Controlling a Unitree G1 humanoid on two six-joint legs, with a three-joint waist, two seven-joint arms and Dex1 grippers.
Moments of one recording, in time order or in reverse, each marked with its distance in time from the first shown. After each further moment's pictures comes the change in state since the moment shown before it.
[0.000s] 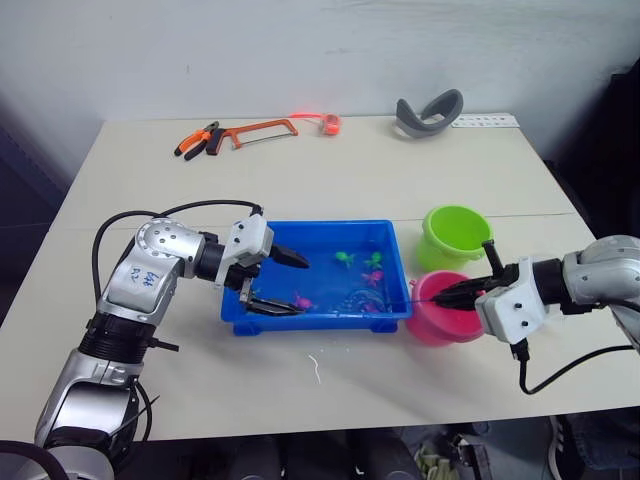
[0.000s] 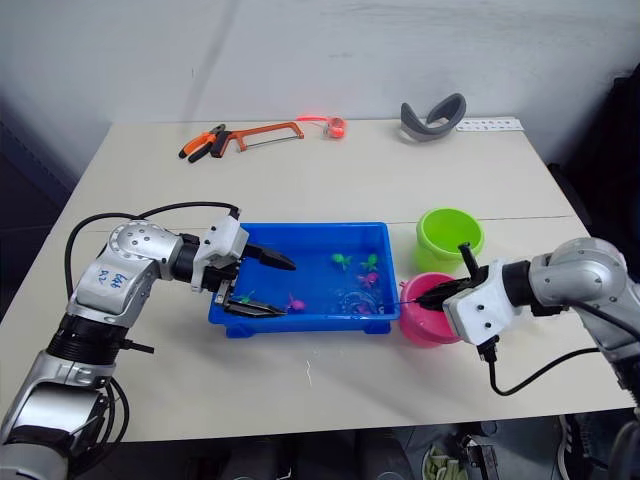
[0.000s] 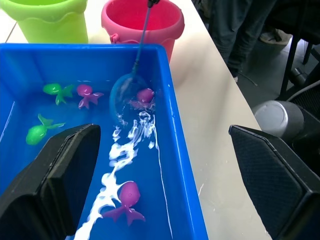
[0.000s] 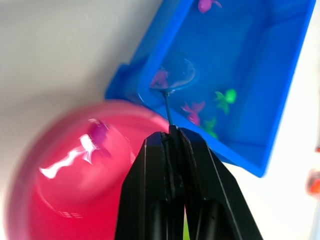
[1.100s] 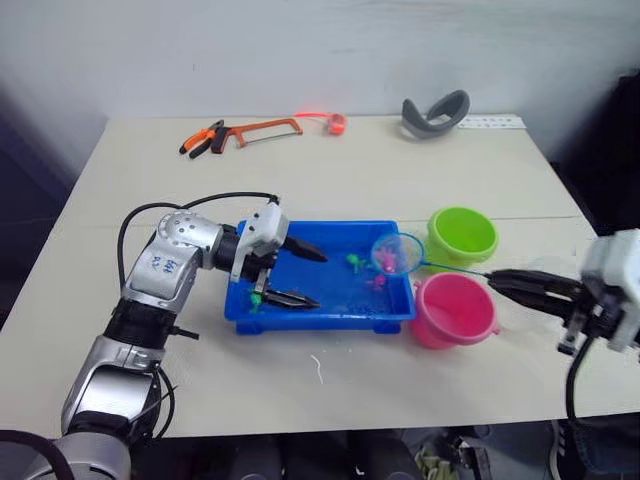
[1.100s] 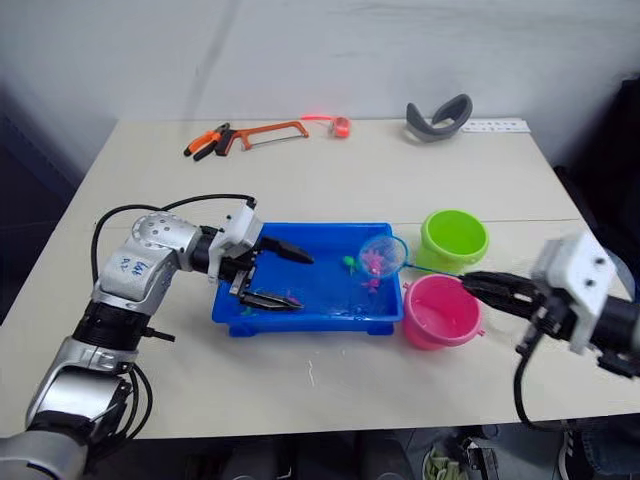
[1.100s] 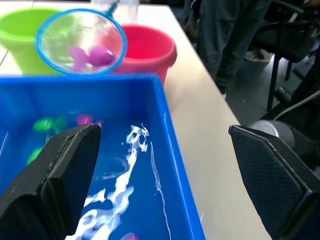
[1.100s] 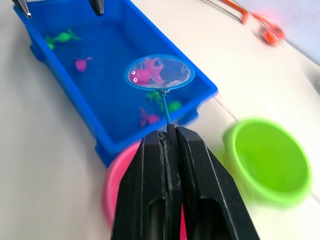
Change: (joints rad) left arm -0.110 -0.123 -0.035 0.122 -0.018 -0.022 -0.038; right arm 0.666 0.206 -0.977 -0.684 0.568 1.157 -0.256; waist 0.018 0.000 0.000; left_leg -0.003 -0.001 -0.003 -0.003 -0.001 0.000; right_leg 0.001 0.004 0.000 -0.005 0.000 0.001
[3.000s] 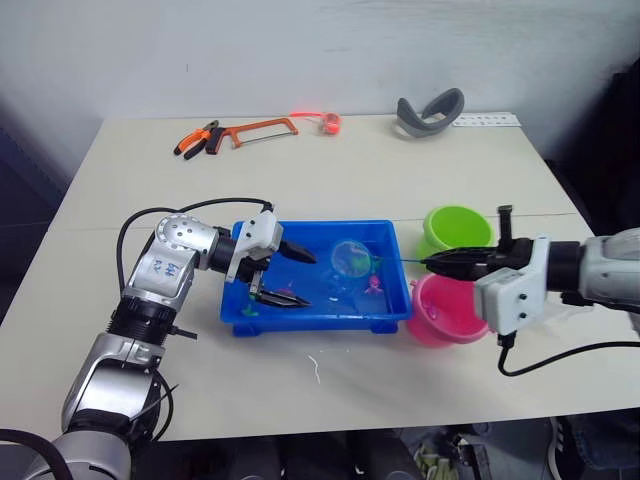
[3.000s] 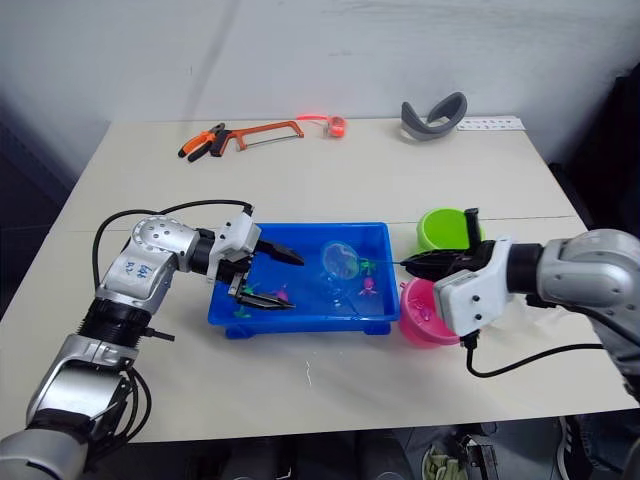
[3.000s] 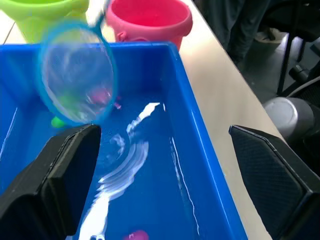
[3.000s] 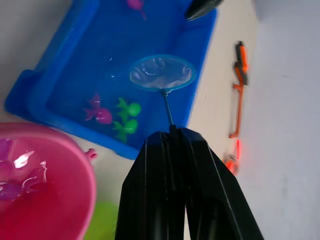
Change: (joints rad) left arm 0.055 0.055 0.023 0.046 0.072 -0.089 0.021; right arm -0.716 -0.145 0.917 0.593 -0.755 -1.185 0.072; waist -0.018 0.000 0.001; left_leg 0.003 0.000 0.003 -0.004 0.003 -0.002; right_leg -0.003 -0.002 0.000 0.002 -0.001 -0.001
